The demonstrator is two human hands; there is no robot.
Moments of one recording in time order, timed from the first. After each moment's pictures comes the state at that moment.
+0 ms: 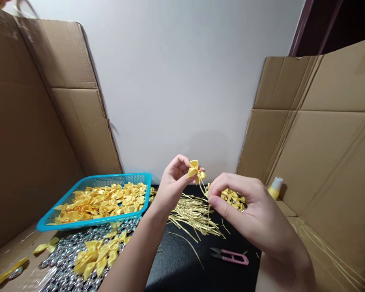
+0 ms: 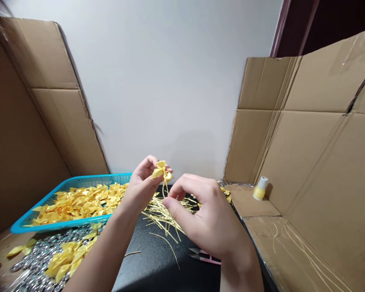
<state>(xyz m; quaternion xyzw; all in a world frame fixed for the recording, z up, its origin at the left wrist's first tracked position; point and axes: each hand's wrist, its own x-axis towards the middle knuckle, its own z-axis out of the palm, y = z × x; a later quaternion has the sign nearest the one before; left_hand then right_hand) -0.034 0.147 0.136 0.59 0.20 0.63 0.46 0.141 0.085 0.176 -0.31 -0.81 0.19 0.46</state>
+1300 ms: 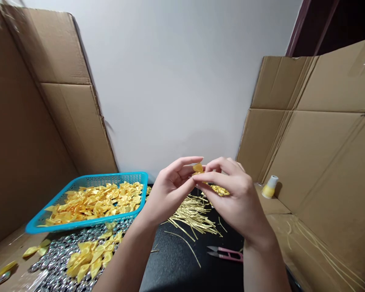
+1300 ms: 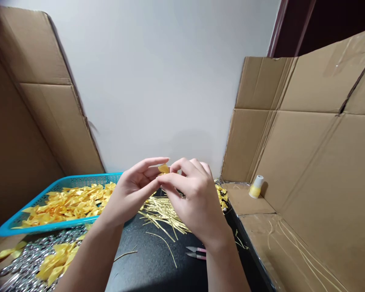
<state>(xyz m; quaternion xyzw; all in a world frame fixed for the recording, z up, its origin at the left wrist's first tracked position) -0.034 0.115 0.154 0.68 0.24 0.57 0.40 0.128 0.106 0.165 -0.30 -0.81 -0.06 0.50</state>
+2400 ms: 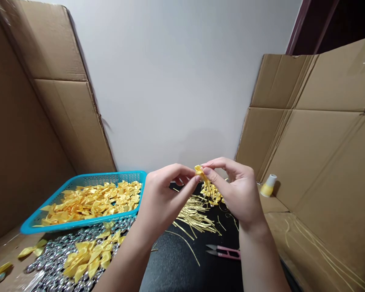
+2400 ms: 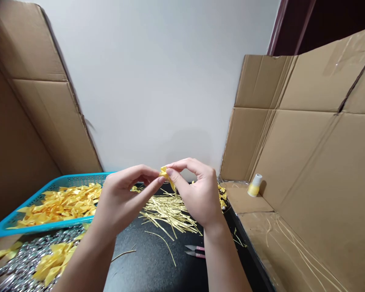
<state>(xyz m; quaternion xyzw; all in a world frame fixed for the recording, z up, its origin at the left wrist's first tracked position) -0.033 0.101 0.156 0.73 0.39 0.56 0.07 0.123 0.122 0.157 -0.27 -0.70 0.20 0.63</state>
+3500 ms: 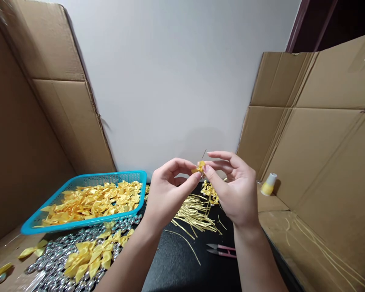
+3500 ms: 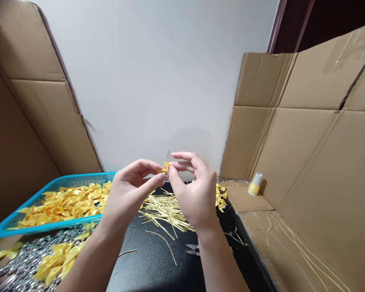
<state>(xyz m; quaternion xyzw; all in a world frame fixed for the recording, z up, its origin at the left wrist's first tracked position) -0.023 0.110 0.153 0.60 0.35 0.63 0.34 0.110 0.119 0.154 -0.32 -0.62 0.19 0.69</state>
